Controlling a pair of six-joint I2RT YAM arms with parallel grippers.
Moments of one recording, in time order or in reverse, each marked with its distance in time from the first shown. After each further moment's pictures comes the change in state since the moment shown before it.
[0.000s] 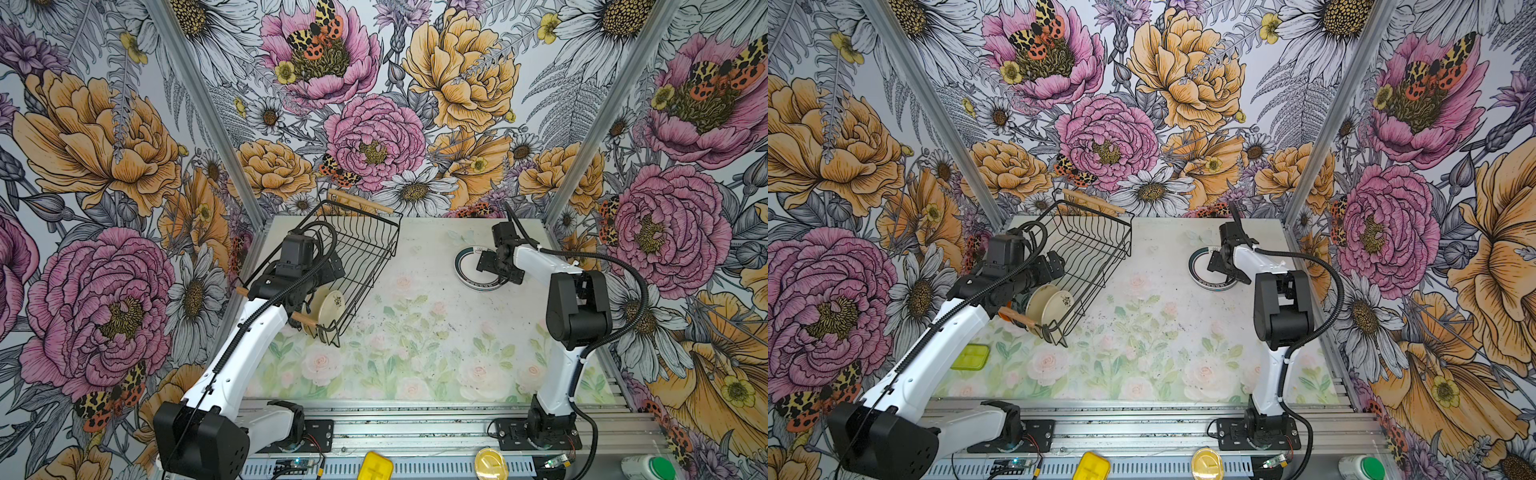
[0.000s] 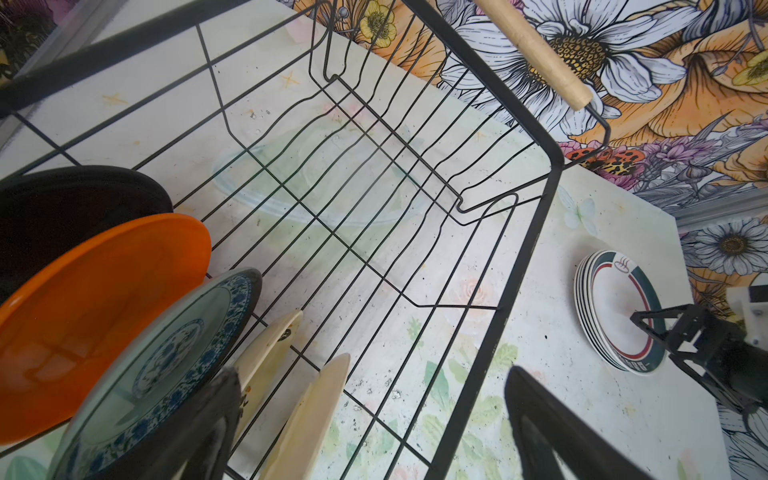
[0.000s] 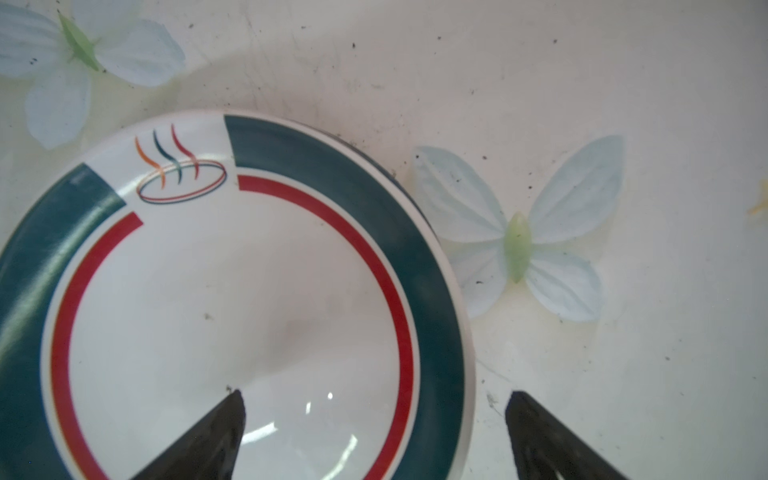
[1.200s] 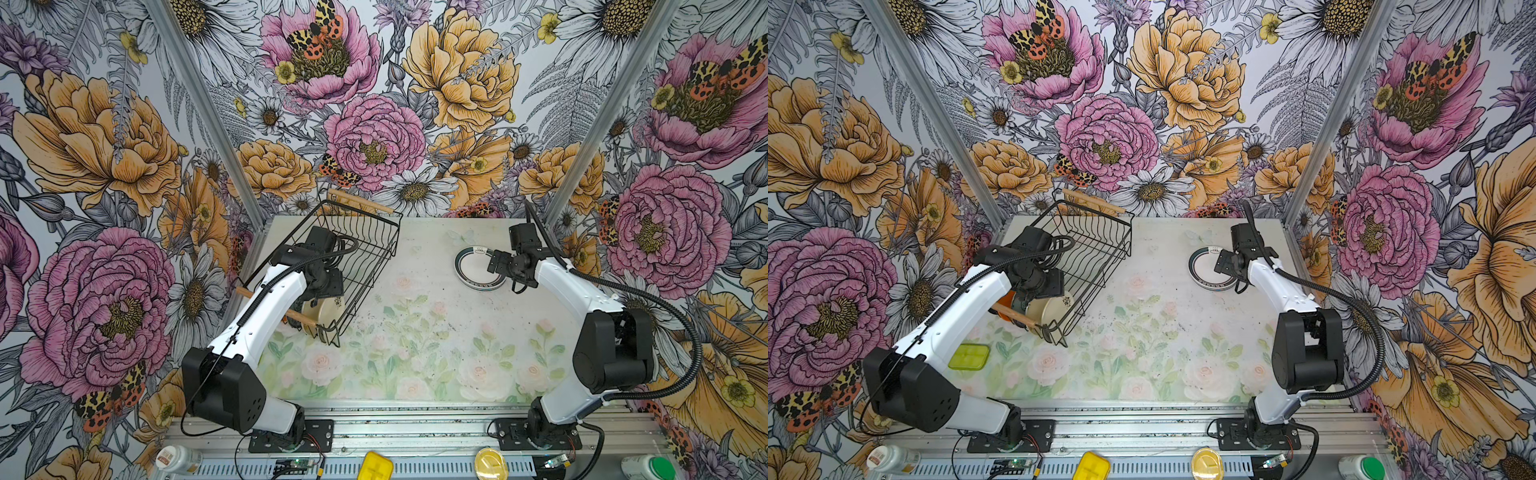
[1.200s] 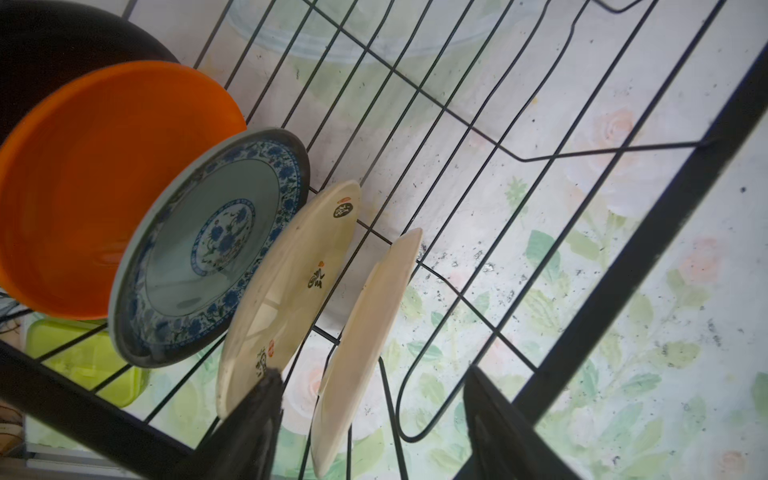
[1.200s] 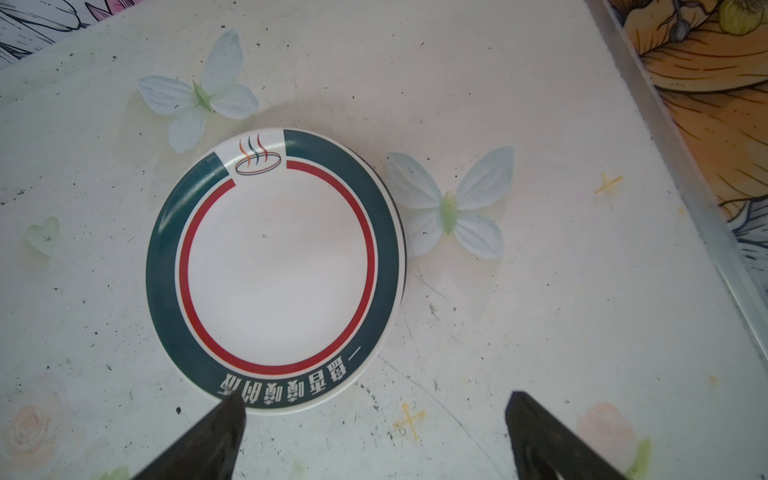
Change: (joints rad) left arm -0.069 0.269 0.247 -0.507 -0.053 0.134; right arm 0.000 -0.345 -0.205 -0.008 -0.018 -0.027
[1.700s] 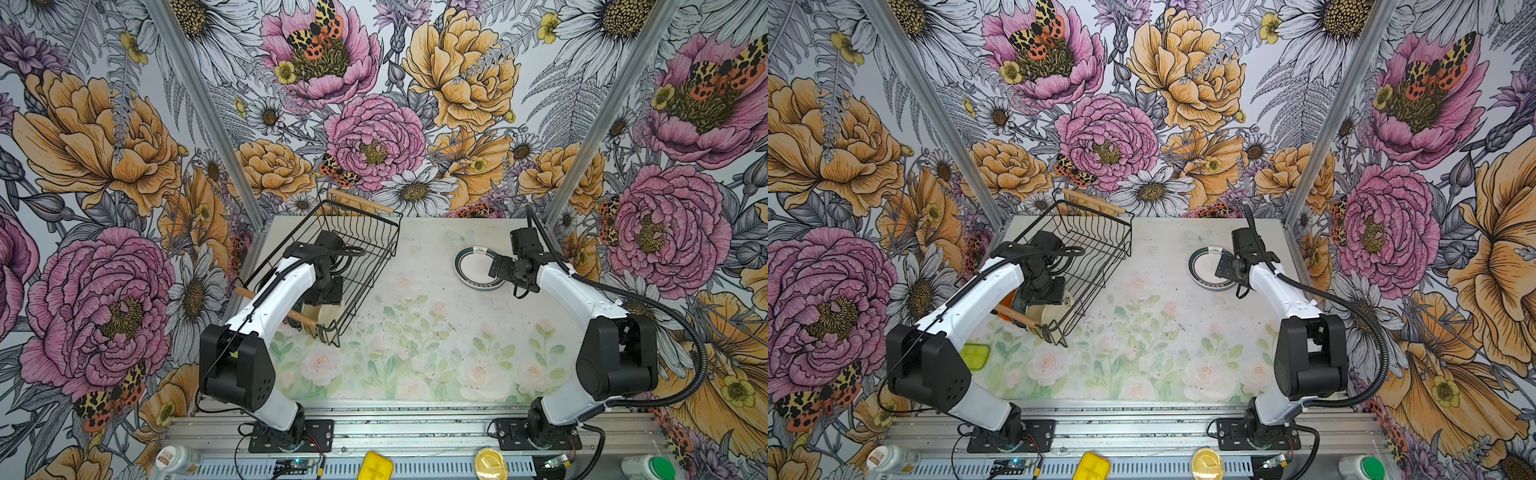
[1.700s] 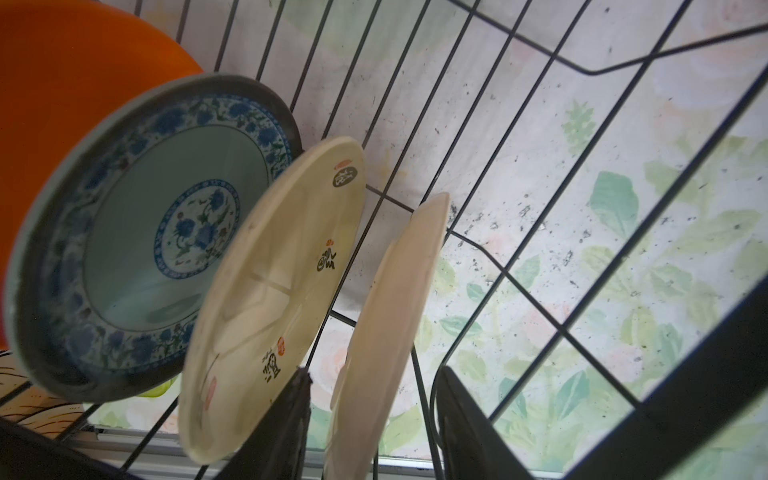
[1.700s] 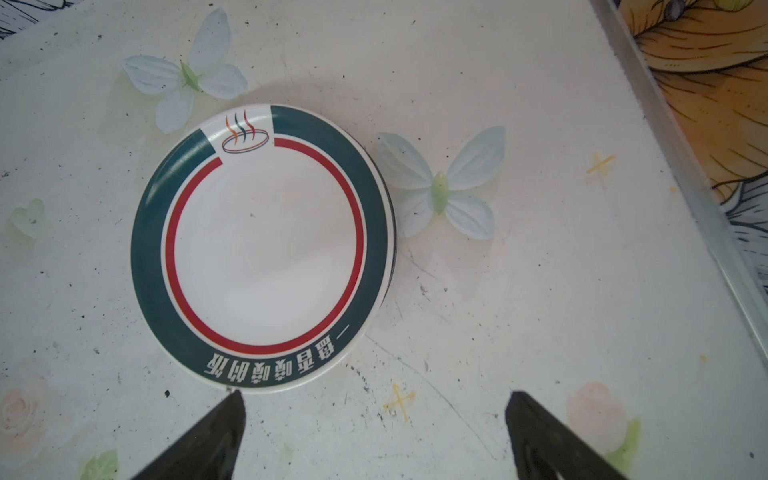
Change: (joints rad) left arm 0.003 0.111 0.006 -0.069 0.001 0.116; right arm -0.003 -0.040 -0.048 0.001 0.000 0.000
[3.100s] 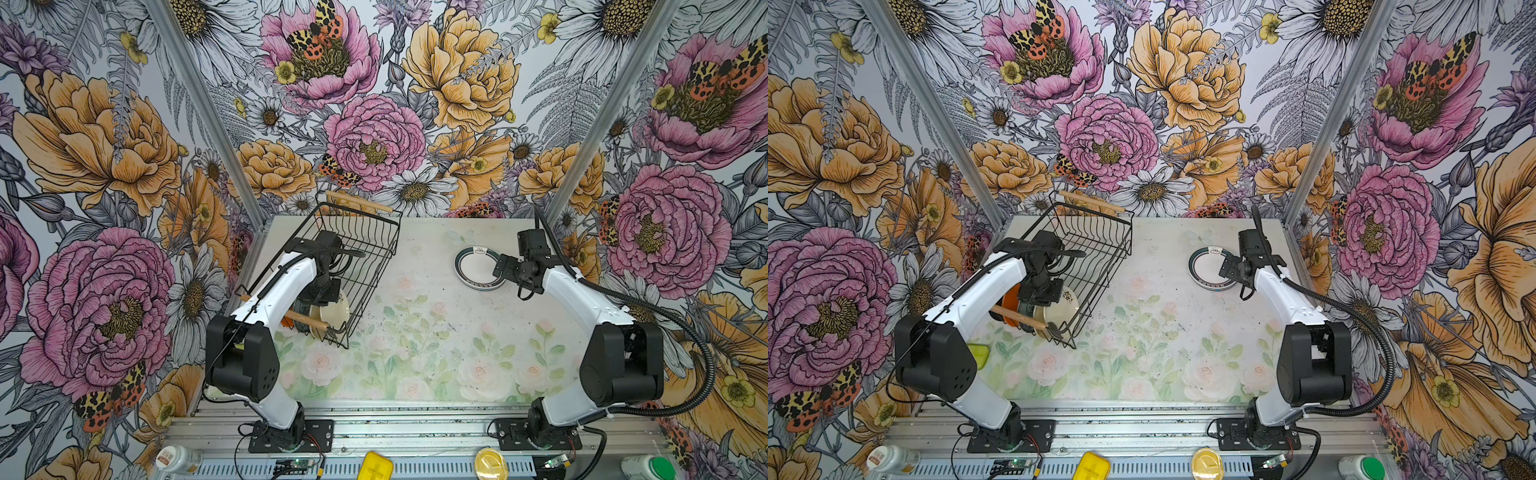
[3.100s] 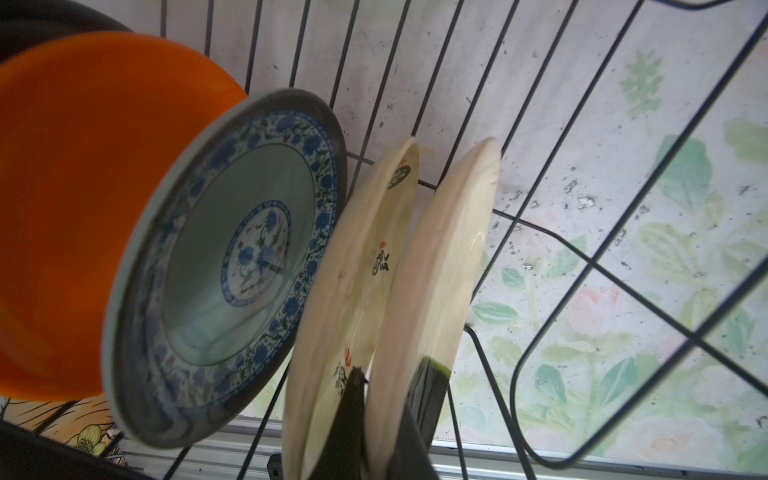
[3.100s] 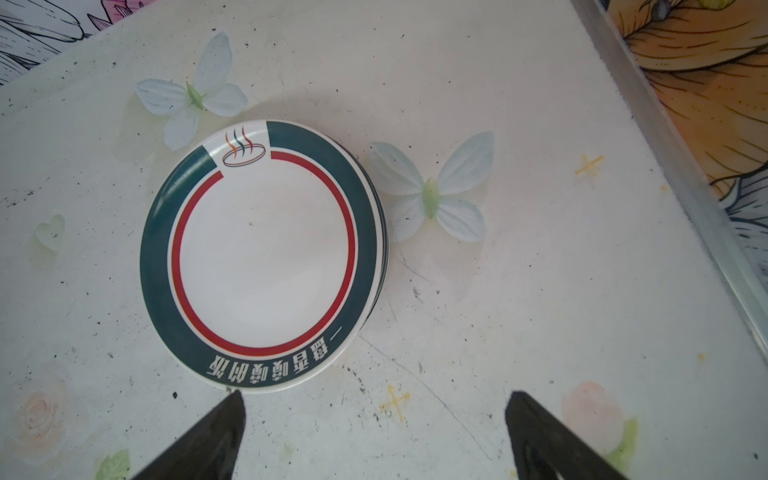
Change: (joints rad) left arm 0.019 0.046 0.037 -0.064 -0.017 0.066; right arm -0.040 -0.040 -0.037 0.029 -0.034 0.000
